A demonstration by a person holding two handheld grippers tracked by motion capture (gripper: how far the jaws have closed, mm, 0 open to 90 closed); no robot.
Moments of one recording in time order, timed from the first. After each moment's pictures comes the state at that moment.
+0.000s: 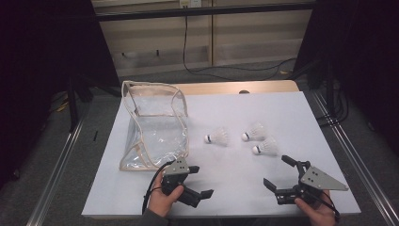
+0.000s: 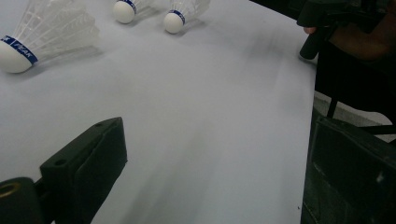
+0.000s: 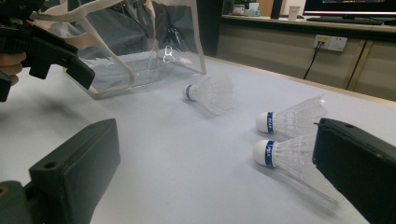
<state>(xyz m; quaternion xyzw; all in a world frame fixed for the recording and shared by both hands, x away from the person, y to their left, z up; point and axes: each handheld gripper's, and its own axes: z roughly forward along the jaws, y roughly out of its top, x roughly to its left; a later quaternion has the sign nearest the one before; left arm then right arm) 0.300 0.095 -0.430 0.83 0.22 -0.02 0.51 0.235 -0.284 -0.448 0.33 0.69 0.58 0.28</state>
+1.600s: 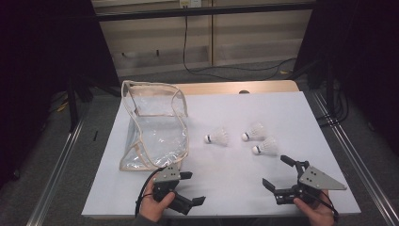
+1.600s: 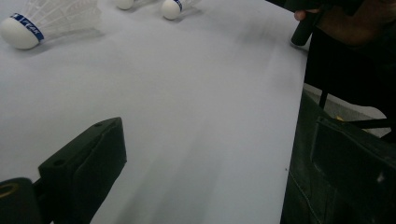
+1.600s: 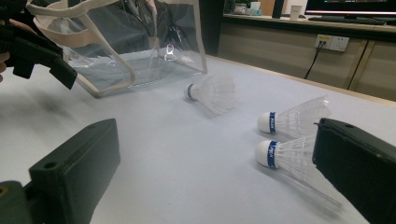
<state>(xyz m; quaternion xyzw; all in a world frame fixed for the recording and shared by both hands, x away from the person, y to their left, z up) 0.288 0.122 -0.434 0.83 0.22 -0.02 0.51 0.236 -0.282 -0.448 0.33 0.70 0.57 0.28</state>
